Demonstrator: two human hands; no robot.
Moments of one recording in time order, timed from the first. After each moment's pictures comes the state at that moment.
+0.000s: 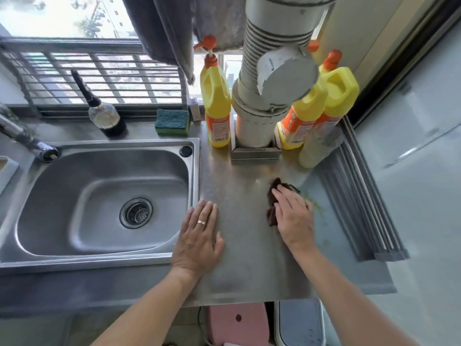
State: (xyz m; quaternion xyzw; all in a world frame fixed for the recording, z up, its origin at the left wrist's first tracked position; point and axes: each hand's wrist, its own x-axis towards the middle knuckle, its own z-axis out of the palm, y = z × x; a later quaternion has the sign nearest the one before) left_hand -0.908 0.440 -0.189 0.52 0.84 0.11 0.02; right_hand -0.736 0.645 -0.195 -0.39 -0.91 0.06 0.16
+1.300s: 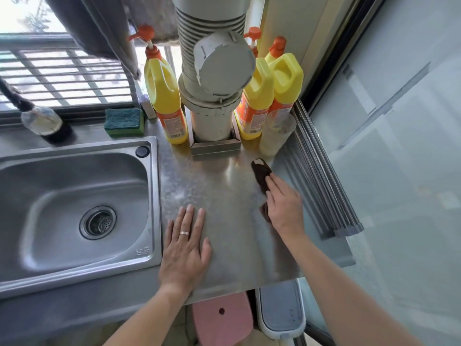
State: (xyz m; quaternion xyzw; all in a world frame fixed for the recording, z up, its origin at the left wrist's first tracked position) left_hand -0.849 0.456 -0.193 0.51 0.85 0.10 0.08; right_hand -0.683 0.681 -0.183 -0.45 -0.87 0.11 0.17
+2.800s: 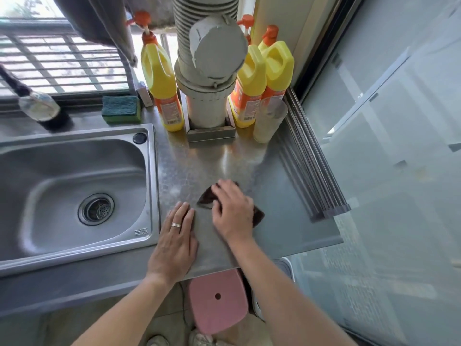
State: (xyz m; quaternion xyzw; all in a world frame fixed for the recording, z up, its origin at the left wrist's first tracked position) left_hand -0.852 0.425 -0.181 0.57 0.80 0.17 0.10; right_hand -0.745 0.569 -0.174 -0.44 -0.86 0.18 0.17
